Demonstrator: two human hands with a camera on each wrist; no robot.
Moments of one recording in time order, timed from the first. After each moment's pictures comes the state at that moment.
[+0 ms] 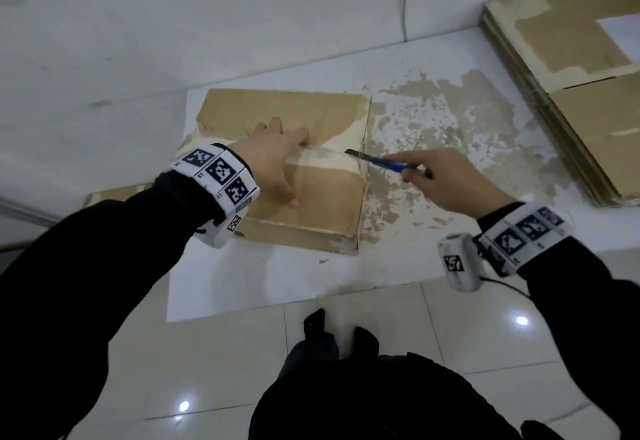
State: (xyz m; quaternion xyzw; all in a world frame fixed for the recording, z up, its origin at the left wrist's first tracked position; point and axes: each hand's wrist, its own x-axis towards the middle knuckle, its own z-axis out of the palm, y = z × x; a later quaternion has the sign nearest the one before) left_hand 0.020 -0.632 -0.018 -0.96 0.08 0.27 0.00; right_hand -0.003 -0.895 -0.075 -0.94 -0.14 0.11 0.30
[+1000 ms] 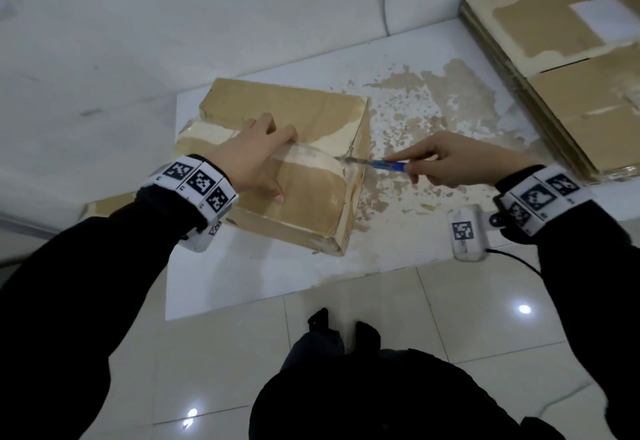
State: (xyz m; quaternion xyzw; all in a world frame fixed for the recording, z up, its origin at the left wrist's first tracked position) left_hand 0.005 -0.627 -0.026 -0.97 0.16 0.17 -0.04; right_hand -0.001 -0.931 -0.055 -0.86 -0.16 0.28 0.39
